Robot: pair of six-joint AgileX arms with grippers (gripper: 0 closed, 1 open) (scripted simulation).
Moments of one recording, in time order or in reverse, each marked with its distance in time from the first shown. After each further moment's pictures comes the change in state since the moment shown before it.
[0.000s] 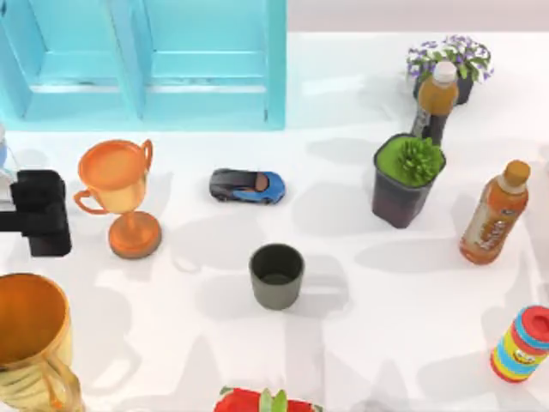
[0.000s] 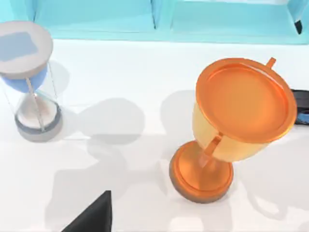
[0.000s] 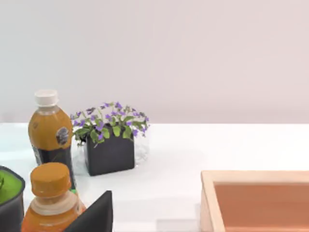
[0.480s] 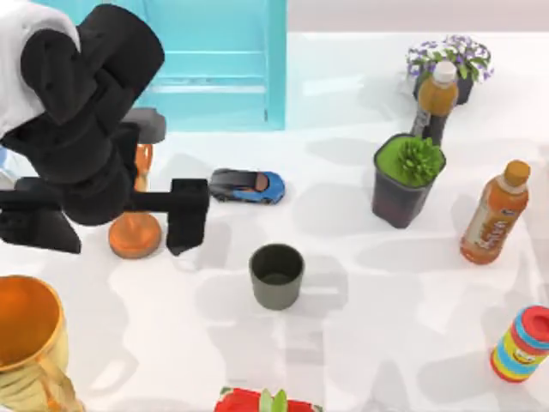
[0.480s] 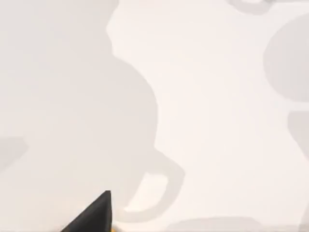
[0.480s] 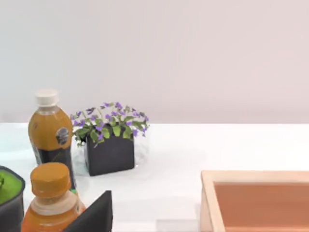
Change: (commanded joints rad) left arm -0.264 0.824 0.560 -0.571 0.008 -0.242; right arm 0.000 0.000 0.000 0.000 0.000 0.000
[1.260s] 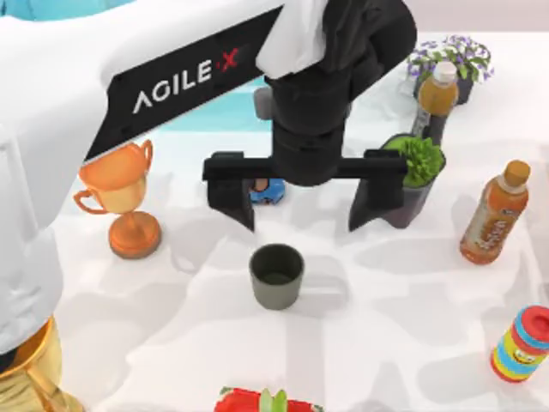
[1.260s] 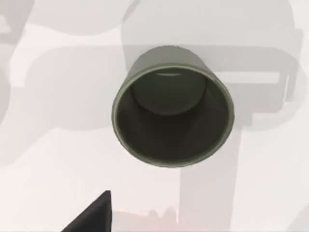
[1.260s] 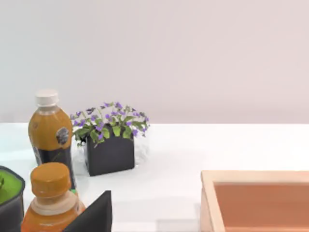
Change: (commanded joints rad) left arm -0.319 0.594 0.747 -0.278 0.008 -0.364; right arm 0.000 0.000 0.000 0.000 0.000 0.000
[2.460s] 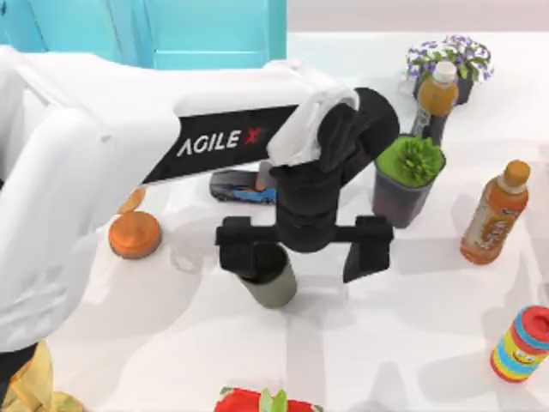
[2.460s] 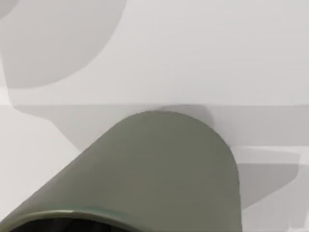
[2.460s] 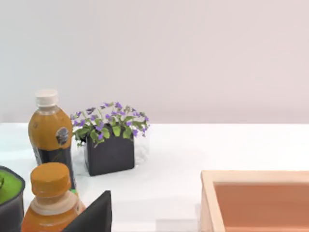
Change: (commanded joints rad) left arm 0.000 0.051 -0.314 0.371 0.000 0.000; right arm 0.000 0.000 0.000 0.000 0.000 0.000
